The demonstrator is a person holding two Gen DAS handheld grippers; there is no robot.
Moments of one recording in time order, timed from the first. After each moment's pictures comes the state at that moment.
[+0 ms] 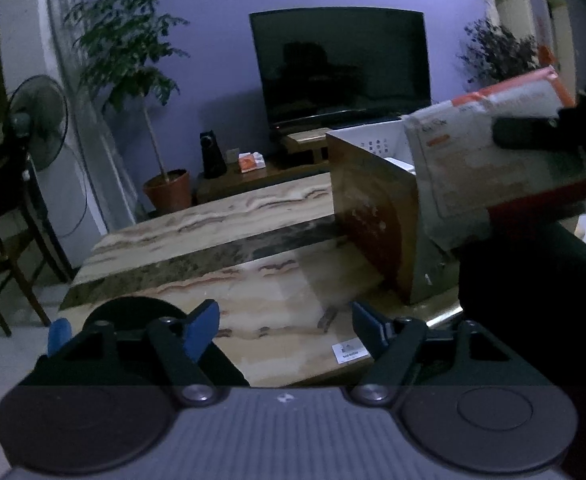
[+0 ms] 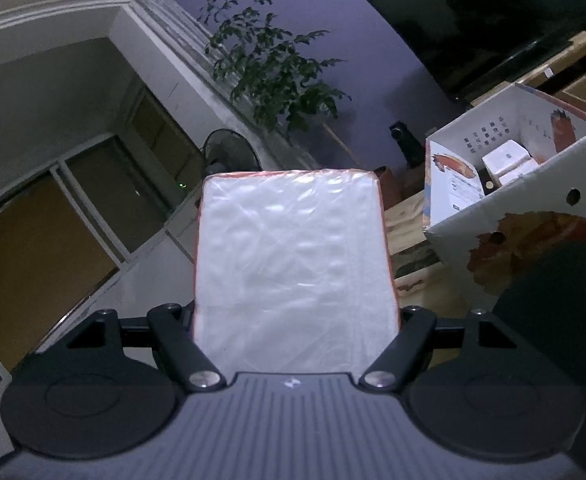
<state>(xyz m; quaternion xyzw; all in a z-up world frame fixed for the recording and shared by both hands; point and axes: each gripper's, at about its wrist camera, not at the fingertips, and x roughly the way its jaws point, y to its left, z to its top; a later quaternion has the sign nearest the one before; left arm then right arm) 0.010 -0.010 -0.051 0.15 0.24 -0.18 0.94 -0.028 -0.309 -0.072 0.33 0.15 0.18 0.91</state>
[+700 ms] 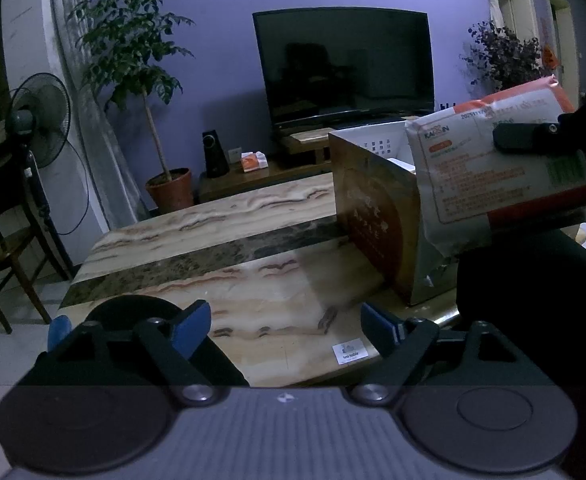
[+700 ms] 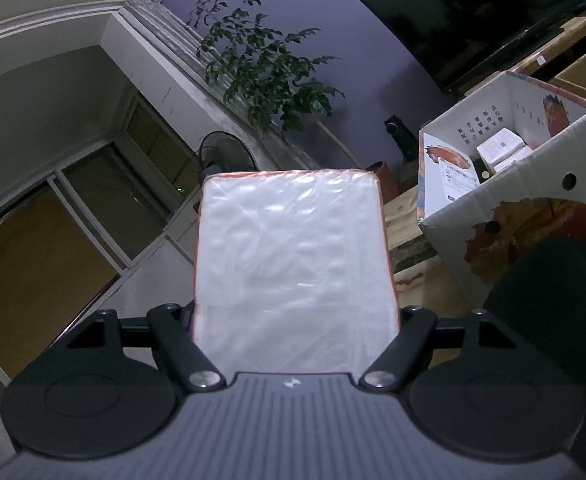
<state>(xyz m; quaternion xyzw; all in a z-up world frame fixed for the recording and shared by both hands) 0.014 -0.012 -0.053 0.14 0.24 -0.17 0.95 -0.027 -0.309 -0.076 0.35 0.15 0.17 0.91</state>
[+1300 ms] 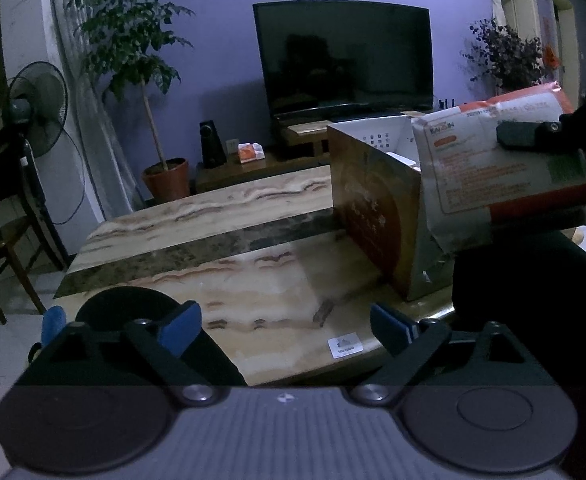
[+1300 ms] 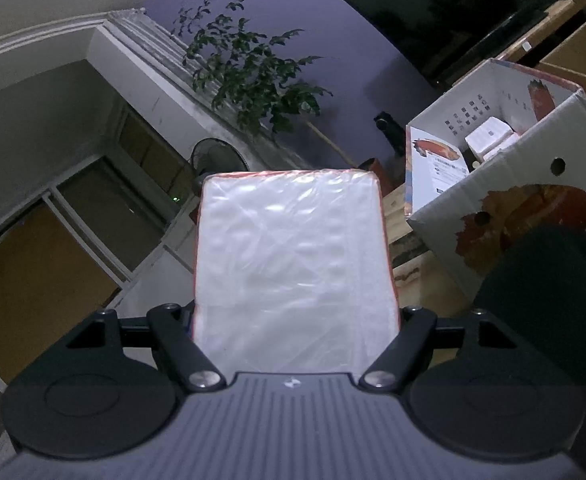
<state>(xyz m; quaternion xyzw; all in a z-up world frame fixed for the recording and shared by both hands) 0.018 -0.011 -0.054 0.13 0.26 -0.18 0.94 -0.026 -0.317 -0.083 0.38 0.16 0.17 0.90</state>
